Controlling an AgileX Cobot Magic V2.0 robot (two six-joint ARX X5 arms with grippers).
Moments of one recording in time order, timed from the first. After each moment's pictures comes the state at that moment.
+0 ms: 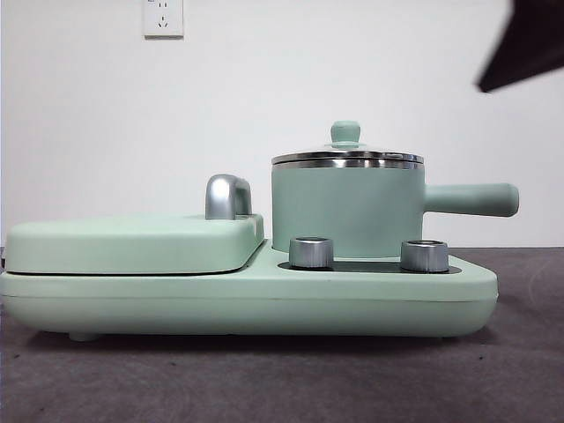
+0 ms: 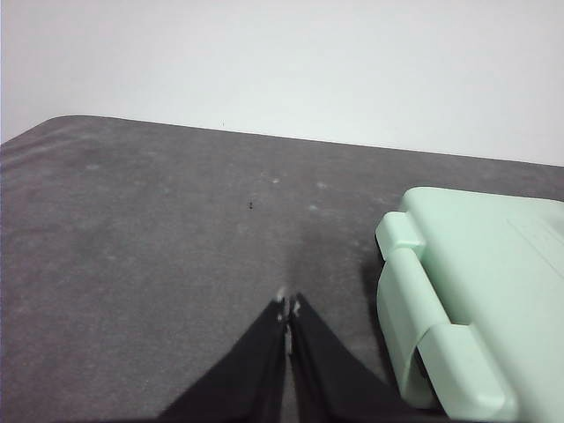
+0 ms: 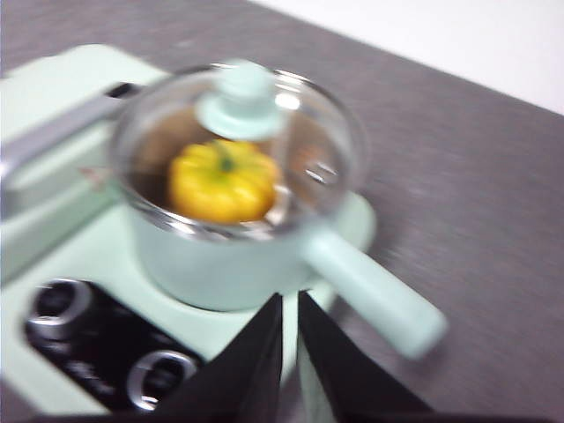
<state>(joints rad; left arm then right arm) 0.02 0.00 0.03 -0.09 0.03 -0.11 0.42 0.71 0.57 -0.23 -0.05 -0.08</state>
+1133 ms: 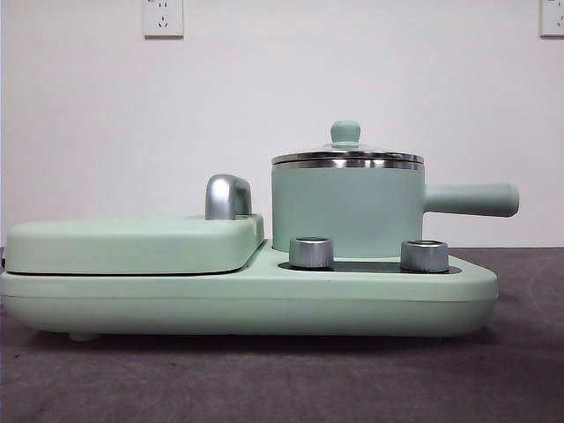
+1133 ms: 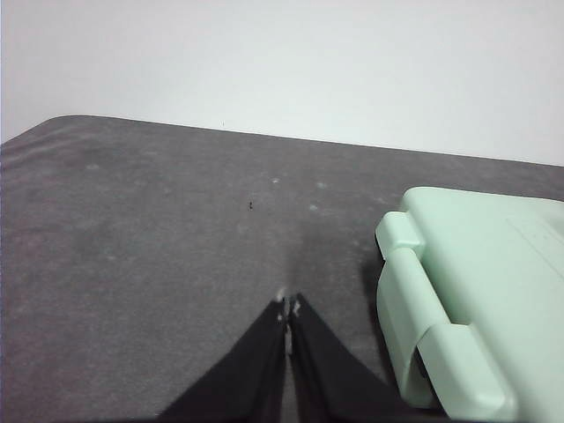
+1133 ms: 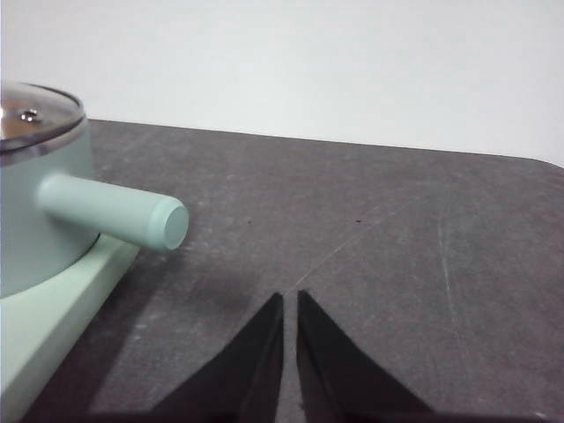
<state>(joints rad) 0.02 0.00 0.03 -0.09 0.03 -0.11 0.04 0.00 0.02 -0.06 -0.03 -0.02</state>
